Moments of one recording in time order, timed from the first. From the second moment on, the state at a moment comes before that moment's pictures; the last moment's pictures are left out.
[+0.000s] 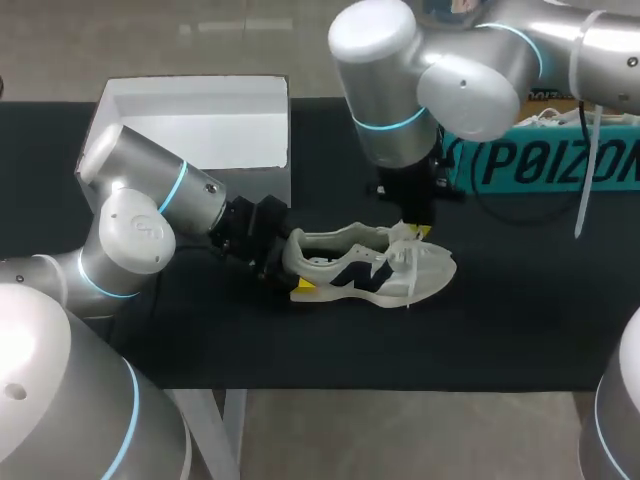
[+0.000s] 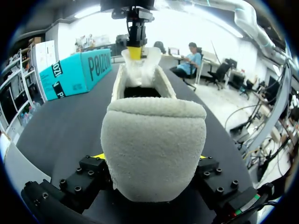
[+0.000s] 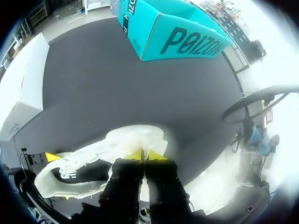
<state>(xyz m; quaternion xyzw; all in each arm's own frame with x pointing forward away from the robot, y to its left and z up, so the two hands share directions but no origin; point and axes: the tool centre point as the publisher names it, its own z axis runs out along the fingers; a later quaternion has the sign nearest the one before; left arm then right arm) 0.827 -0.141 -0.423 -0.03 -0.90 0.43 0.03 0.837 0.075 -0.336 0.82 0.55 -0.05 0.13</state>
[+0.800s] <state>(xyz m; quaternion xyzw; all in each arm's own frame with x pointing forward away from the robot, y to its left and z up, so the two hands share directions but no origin) 0.827 -0.141 -0.424 -0.03 -0.90 0.43 0.03 0.832 0.097 -0.329 0.79 0.60 -0.01 0.10</state>
